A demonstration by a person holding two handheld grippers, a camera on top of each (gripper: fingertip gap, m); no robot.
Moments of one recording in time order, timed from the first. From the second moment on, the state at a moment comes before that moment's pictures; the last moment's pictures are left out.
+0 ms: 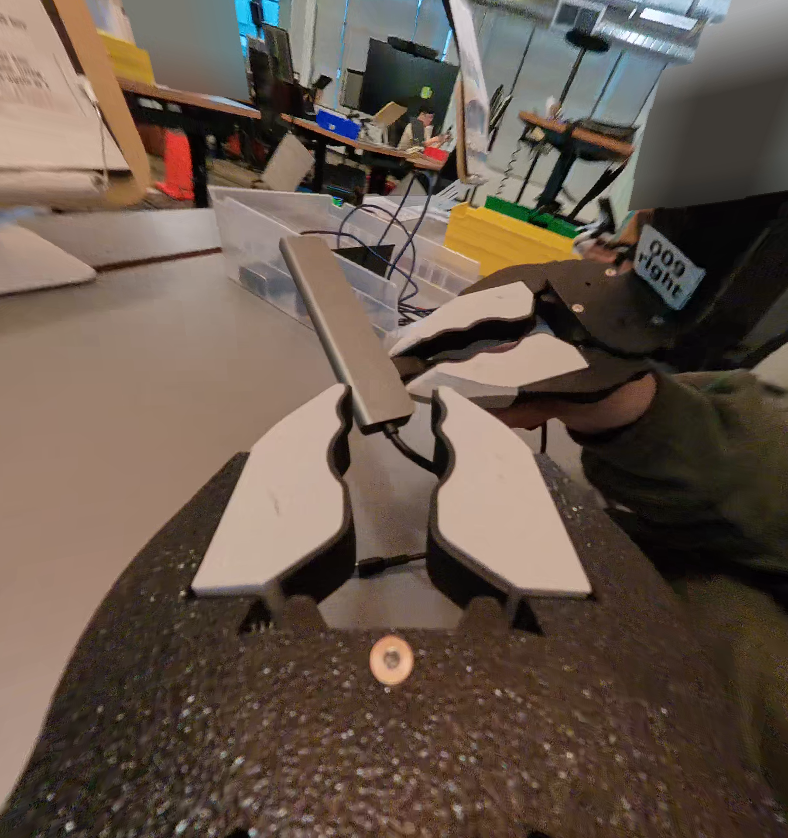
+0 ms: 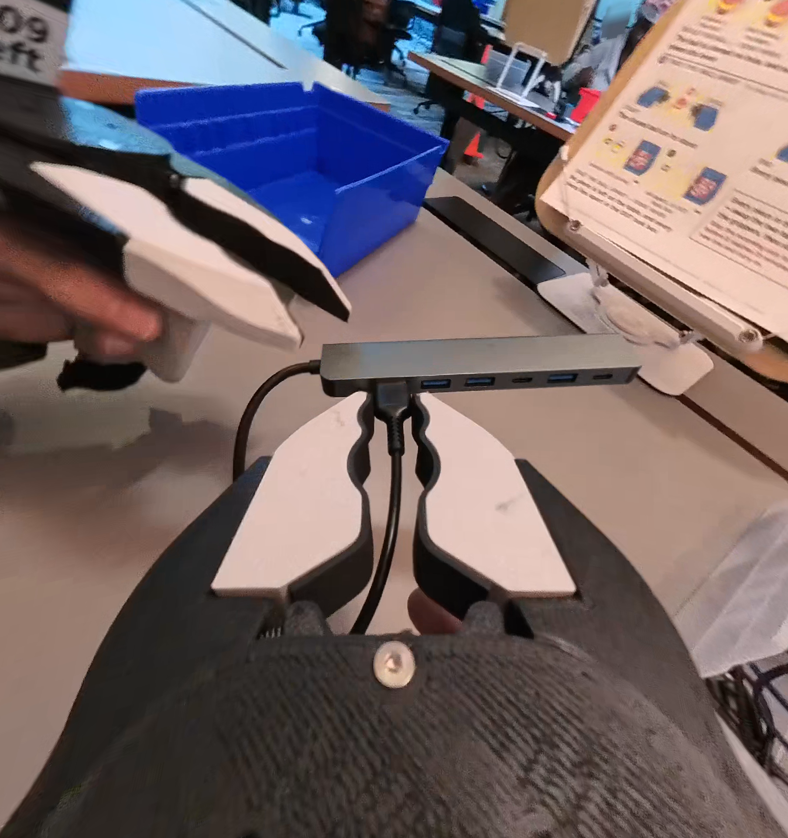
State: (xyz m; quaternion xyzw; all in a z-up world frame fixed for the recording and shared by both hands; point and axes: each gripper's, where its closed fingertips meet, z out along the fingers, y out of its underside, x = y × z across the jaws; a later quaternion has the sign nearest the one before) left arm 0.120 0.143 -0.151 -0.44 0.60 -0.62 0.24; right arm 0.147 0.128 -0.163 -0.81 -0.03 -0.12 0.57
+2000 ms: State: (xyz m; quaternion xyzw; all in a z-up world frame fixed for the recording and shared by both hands) left arm 0.109 0.231 -0.116 -0.52 0.49 -0.50 0.49; right arm 0.390 0.001 -0.181 -0.84 -0.22 -0.36 0.33
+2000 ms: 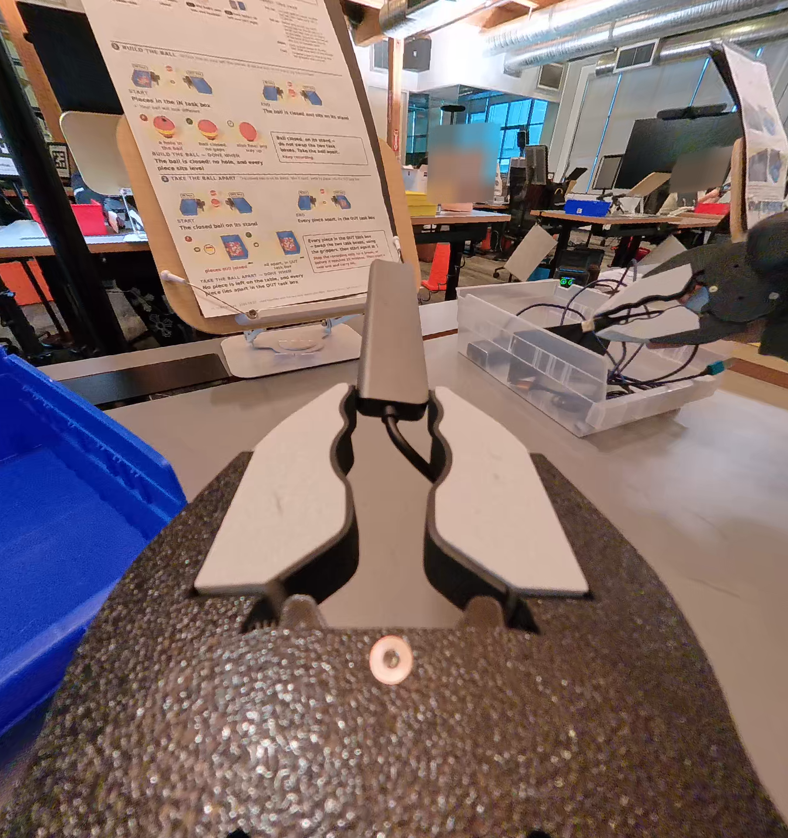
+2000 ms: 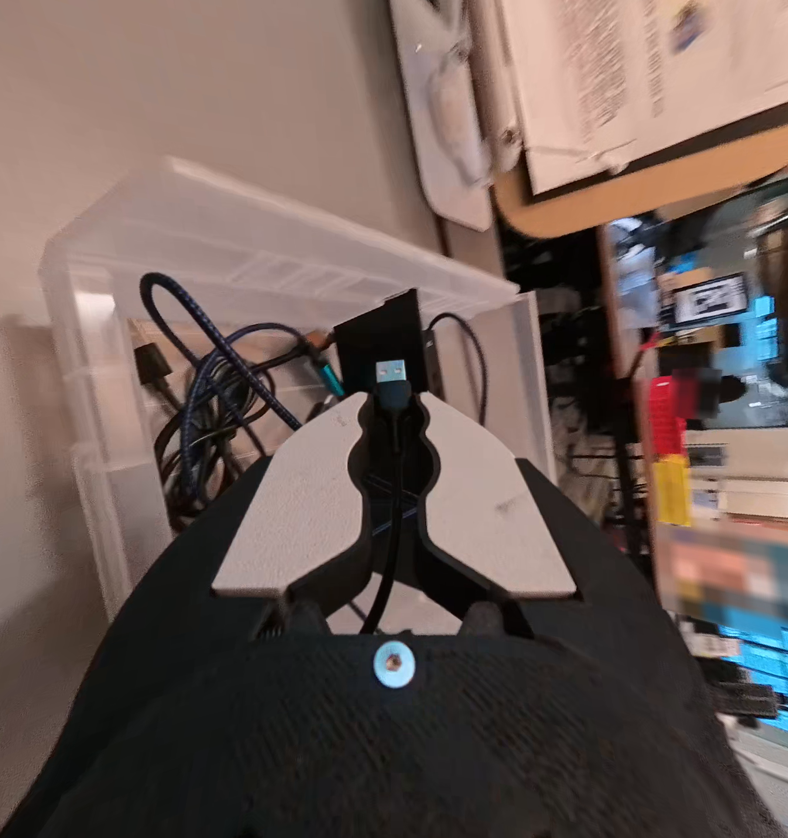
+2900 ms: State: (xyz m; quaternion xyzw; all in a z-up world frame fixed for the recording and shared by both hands) left arm 0.115 0.178 -0.124 -0.44 0.57 -0.58 0.38; right arm 0.173 0.100 -0.096 -0.76 -0.17 -0.06 0.62
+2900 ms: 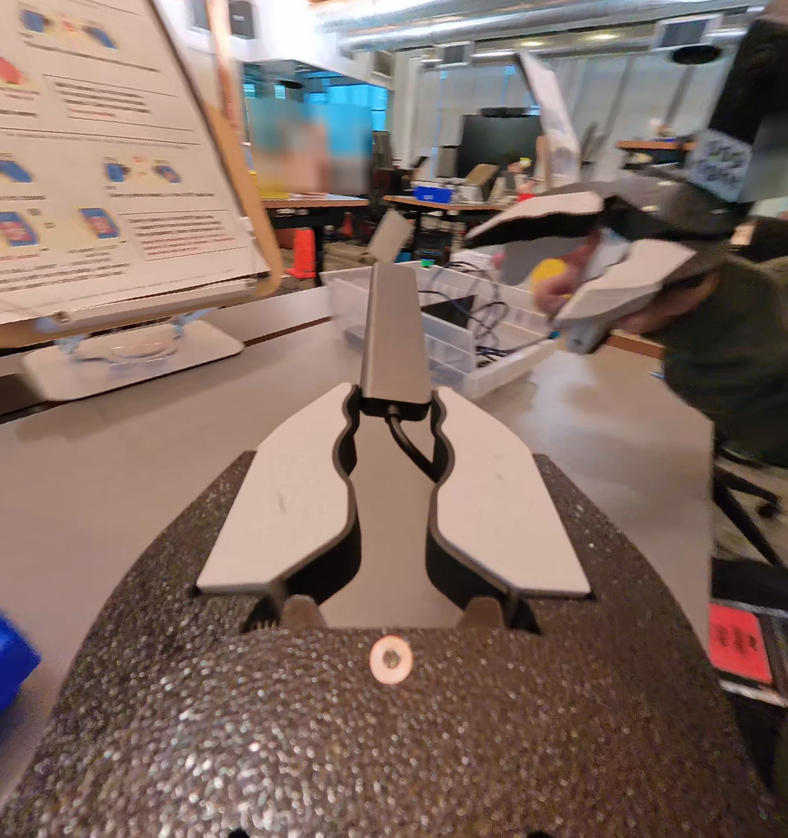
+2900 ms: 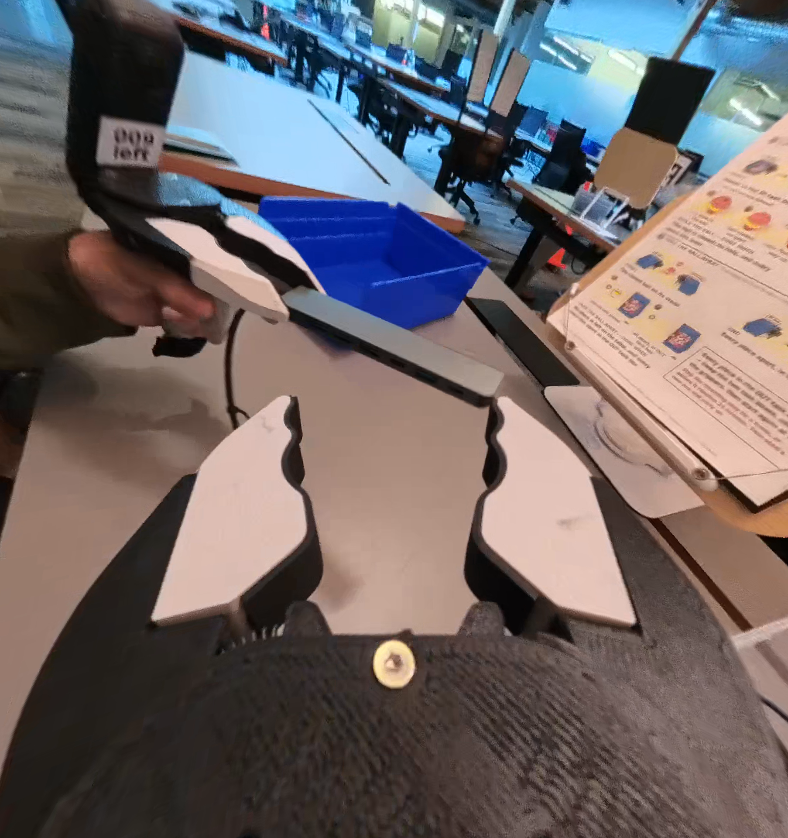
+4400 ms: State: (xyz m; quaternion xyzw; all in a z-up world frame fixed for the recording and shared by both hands) left arm 0.094 0.187 -0.137 -0.38 0.58 -0.65 0.32; right arm 0.470 -0.039 -0.041 -0.83 0.15 -0.42 0.34
